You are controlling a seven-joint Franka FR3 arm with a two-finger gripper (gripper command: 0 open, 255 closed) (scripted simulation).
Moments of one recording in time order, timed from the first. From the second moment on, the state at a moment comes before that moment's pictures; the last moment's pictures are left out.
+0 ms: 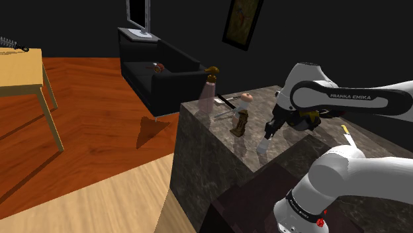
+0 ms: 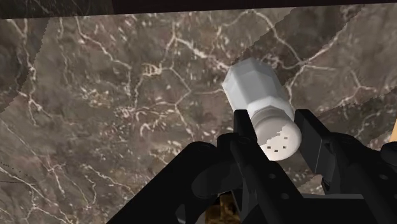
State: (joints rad) arm -0.12 -0.94 -0.14 -2.92 -0.14 1.99 -0.09
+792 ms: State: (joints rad) arm -0.12 -0.96 -0.13 -2.87 -0.13 1.92 -0.09
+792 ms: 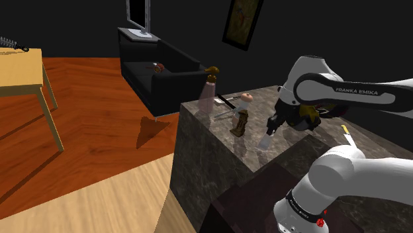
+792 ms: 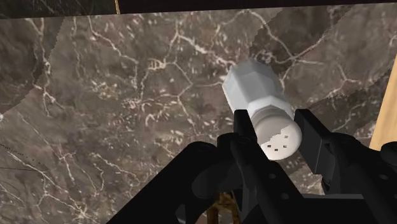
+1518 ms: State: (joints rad) arm -0.11 -0.98 -0.12 -2.72 -0.11 1.76 -0.10
